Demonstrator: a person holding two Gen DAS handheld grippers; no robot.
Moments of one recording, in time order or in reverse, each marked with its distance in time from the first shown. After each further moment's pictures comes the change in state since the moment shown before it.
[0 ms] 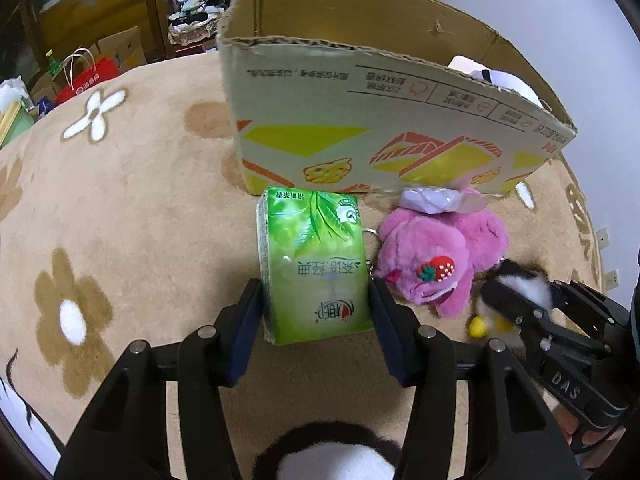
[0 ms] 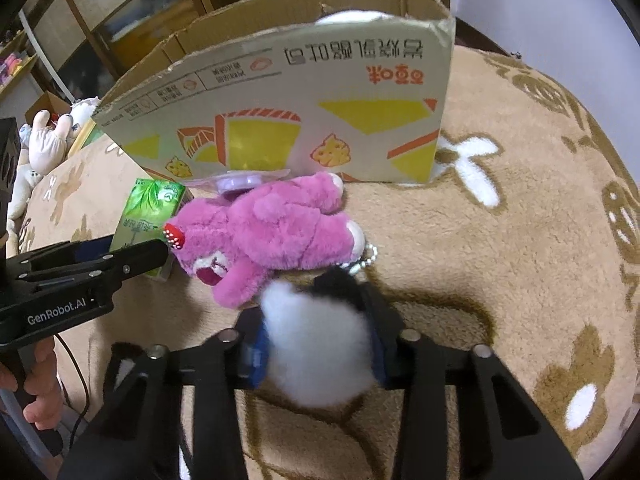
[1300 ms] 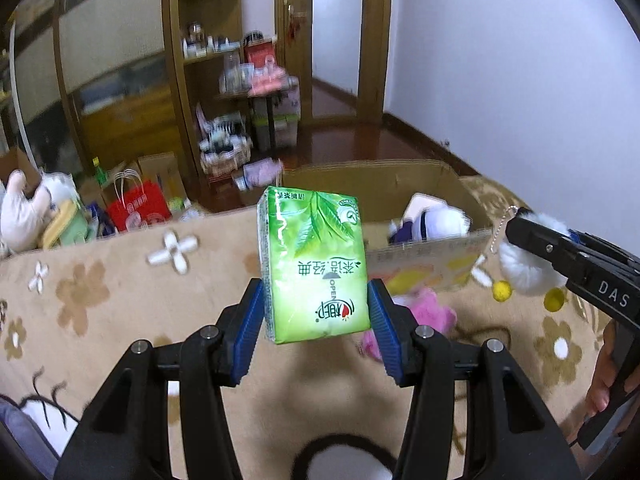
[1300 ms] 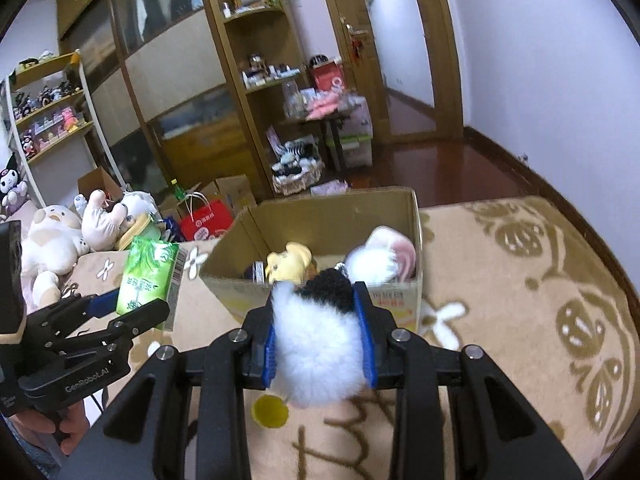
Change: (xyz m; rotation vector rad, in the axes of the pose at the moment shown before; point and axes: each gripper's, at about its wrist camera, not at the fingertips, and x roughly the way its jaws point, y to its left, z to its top) left arm -0.143 -0.030 -0.009 0.117 -0.465 0.129; right arm -0.135 0.011 0.039 -0.045 -0.454 0.107
